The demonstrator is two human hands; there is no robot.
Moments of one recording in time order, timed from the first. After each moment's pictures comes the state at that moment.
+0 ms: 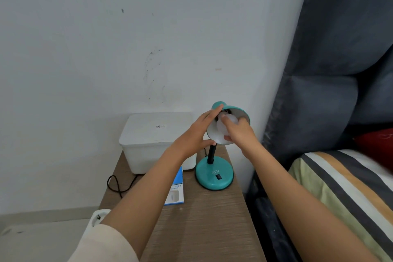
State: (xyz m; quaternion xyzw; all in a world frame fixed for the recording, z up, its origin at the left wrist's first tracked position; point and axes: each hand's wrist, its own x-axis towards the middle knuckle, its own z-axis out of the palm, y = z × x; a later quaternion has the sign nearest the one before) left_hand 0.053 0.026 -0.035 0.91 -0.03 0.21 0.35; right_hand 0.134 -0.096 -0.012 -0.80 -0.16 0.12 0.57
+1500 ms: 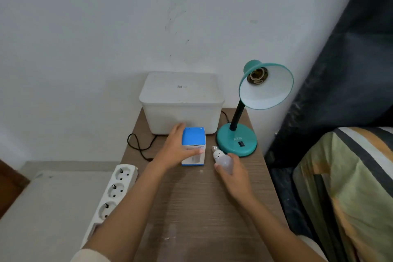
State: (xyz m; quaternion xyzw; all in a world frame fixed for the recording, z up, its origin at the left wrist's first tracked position) left_hand -0.046 0.071 -0.158 0.87 0.28 0.11 0.38; right_hand 0.039 -0.103 -0.207 -0.86 -0.22 0.18 0.43
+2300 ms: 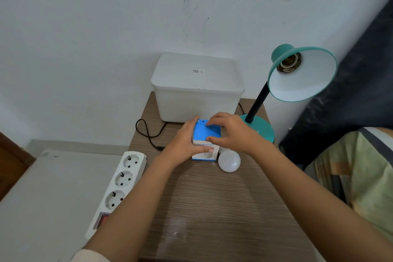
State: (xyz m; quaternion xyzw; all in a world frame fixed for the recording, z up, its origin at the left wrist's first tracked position) left_hand -0.053 0.086 -0.188 0.85 0.24 0.11 0.45; right_hand 0.076 -0.029 -0.135 -0.77 -0.61 0.08 0.20
